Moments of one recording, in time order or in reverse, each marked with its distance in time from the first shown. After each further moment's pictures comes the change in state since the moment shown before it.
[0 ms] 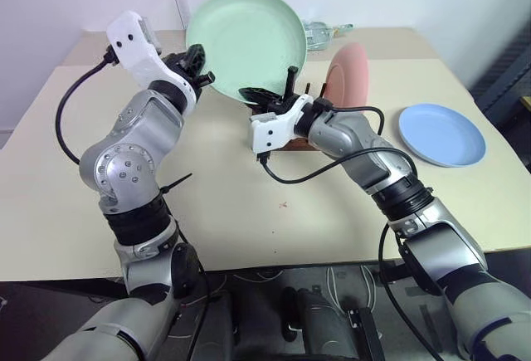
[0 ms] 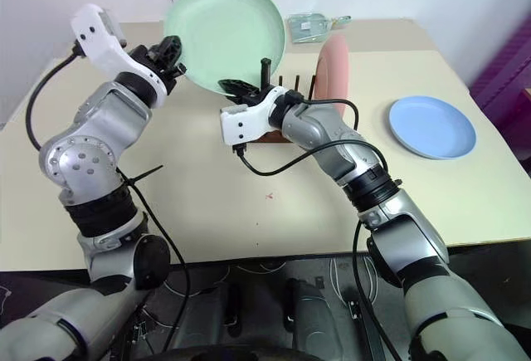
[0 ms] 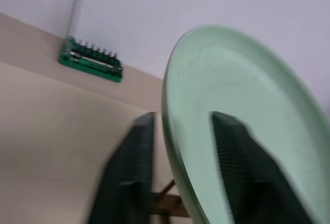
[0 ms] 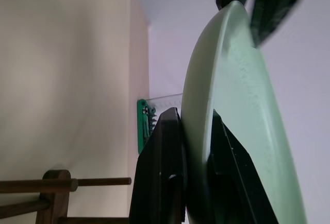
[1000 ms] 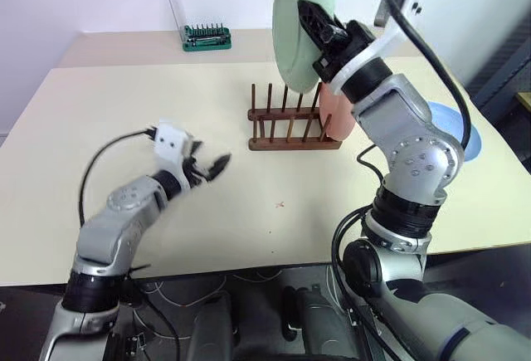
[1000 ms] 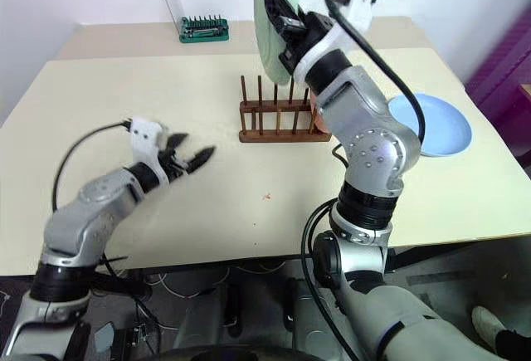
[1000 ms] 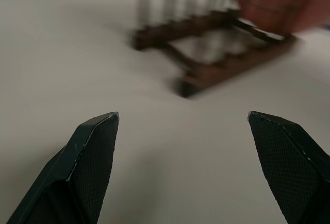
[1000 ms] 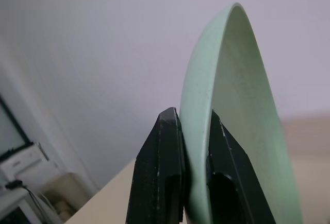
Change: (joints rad) left arm 0.616 0.450 -0.436 0.000 0.214 -0.354 -0.778; right arm 0.007 0.436 -0.830 -0.537 1.354 1.261 -0.365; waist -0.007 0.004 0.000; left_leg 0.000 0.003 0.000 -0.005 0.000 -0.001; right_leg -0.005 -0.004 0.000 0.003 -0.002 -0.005
